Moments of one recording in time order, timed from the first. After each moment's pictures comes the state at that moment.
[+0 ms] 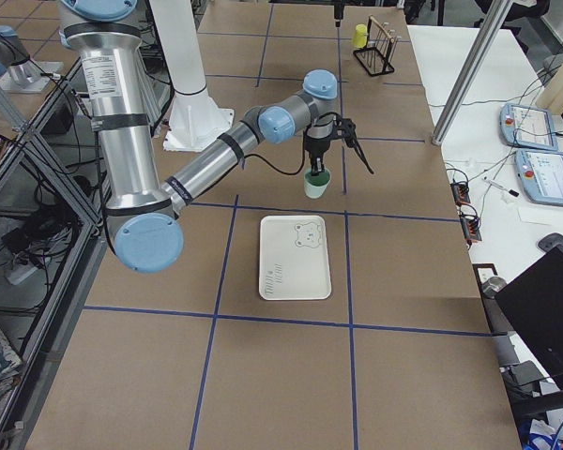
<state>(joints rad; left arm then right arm) -1.31 -1.70 -1.66 -1.79 -2.34 -0.25 1.07 -1.48 2.10 -1.73 2.22 0.42</state>
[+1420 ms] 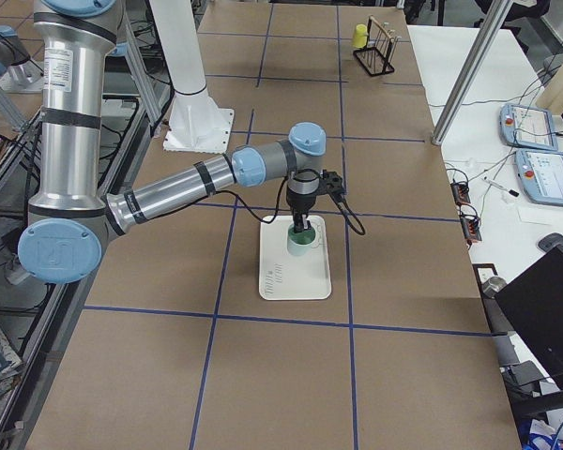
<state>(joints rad) -1.57 -1.43 -1.71 -1.61 -2.36 0.14 1.17 -1.70 2.01 -1.49 2.22 0.31</state>
